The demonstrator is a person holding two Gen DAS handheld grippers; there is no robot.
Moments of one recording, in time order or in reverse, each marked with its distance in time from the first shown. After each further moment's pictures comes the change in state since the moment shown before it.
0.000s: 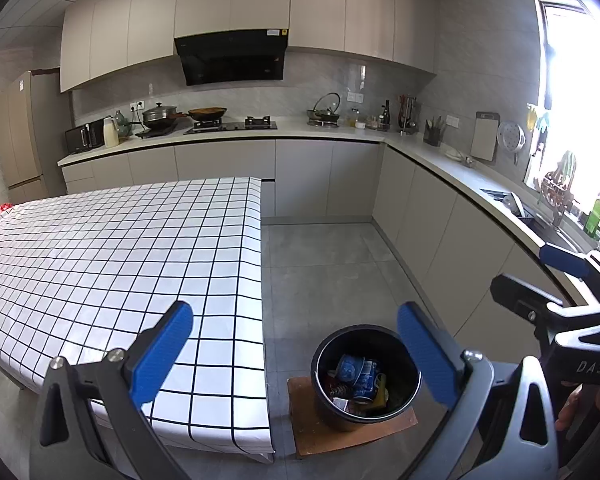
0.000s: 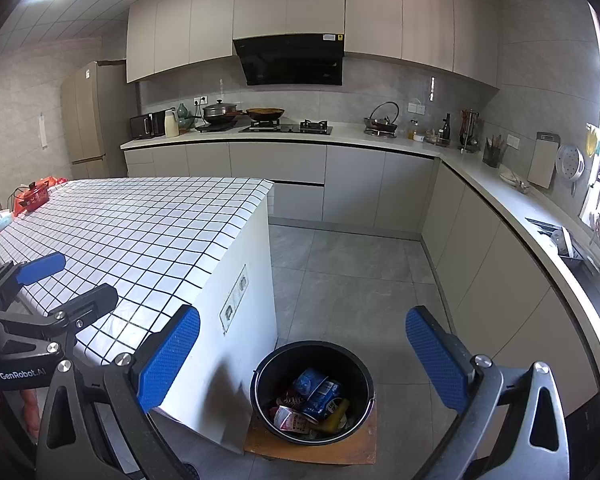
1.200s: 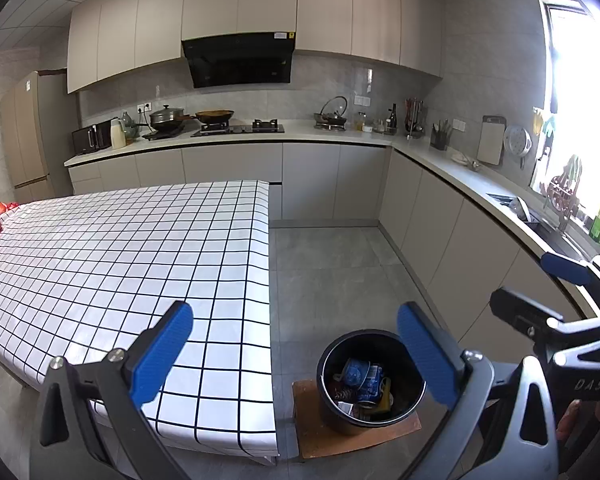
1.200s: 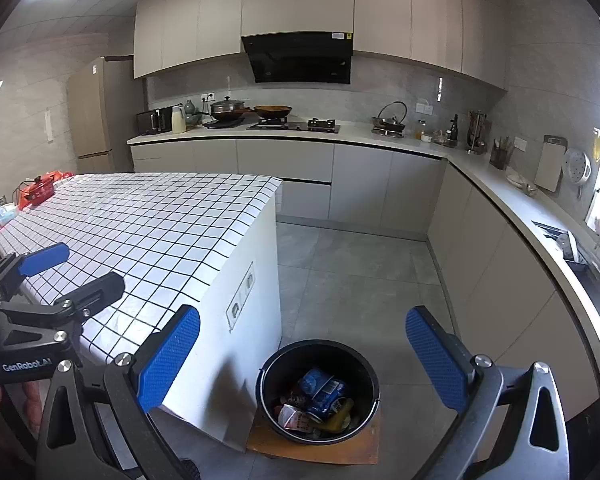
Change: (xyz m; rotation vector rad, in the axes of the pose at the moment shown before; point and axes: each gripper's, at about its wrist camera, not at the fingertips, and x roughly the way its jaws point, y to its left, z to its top) left arm 0.000 0.007 0.002 -0.011 -0.011 0.026; right arm 0.004 0.006 0.000 -0.017 0.008 0.017
